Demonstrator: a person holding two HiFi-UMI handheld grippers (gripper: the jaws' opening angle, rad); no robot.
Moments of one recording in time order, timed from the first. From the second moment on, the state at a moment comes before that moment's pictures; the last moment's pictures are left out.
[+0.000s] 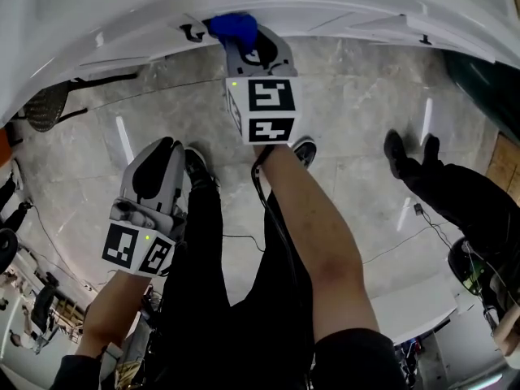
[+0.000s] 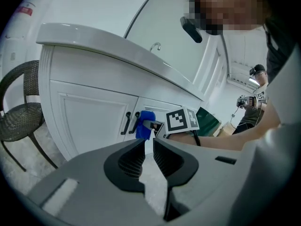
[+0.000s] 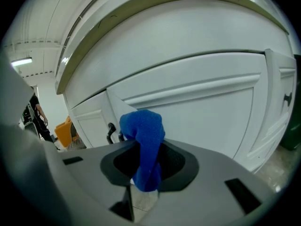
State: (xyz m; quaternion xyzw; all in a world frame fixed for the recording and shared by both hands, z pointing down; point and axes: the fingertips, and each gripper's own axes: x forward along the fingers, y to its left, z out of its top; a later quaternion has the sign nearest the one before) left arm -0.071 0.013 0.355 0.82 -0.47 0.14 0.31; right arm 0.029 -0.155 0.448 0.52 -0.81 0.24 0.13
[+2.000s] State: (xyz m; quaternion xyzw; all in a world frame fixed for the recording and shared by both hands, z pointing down) left arm -0.060 0.017 0.383 0.81 -0.48 0.14 0.31; right arm 0.033 -0.156 0.538 0.51 -0.79 0.28 0.19
